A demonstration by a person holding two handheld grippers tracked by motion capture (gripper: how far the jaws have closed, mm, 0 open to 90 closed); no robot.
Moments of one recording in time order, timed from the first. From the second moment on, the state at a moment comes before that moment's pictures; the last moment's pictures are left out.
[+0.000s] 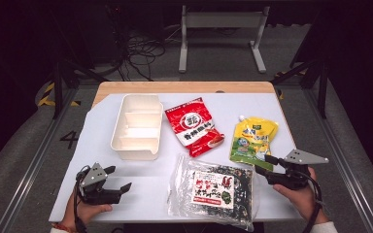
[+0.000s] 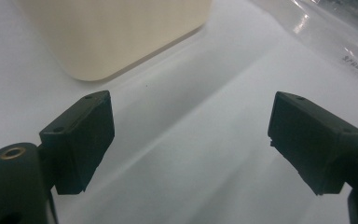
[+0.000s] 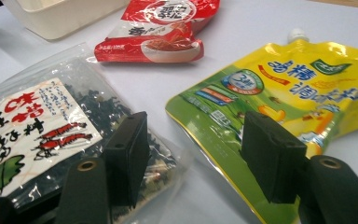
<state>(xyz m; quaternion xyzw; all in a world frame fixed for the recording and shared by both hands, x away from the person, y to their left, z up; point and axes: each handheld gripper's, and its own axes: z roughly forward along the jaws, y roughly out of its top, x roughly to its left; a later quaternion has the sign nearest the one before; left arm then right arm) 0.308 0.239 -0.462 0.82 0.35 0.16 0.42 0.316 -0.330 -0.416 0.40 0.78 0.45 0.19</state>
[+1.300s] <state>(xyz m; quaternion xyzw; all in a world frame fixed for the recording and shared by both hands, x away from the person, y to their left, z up) 0.296 0.237 -0.470 0.84 0.34 0.15 0.40 0.476 -0.198 -0.419 0.38 0.85 0.35 0.11</state>
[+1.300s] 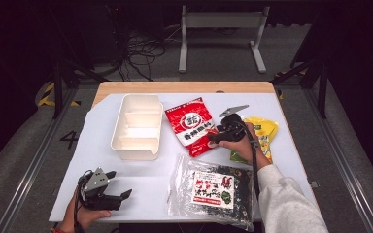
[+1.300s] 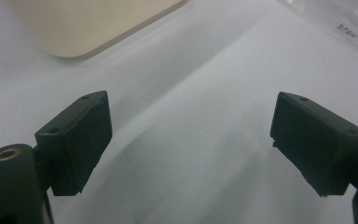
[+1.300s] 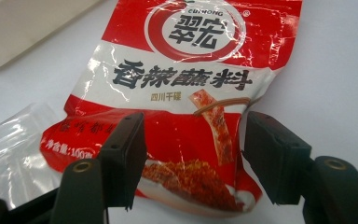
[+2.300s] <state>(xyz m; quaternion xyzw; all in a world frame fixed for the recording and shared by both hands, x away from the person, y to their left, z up) 0.293 0.233 -0.462 0.83 0.33 0.14 0.42 0.495 -0.200 -0.432 0.40 0.84 0.36 0.03</state>
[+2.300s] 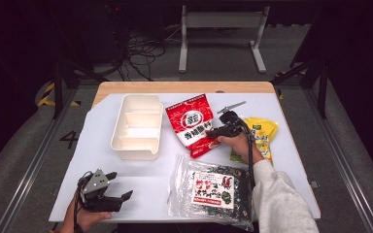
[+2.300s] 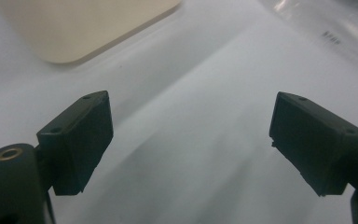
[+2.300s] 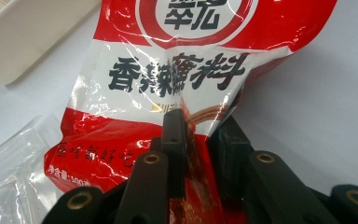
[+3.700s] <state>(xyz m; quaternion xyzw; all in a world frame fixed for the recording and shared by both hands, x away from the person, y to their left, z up) 0.353 0.130 -0.396 0.82 0.28 0.09 0.50 0.382 -0.192 -0.377 0.25 0.81 0.53 0.09</state>
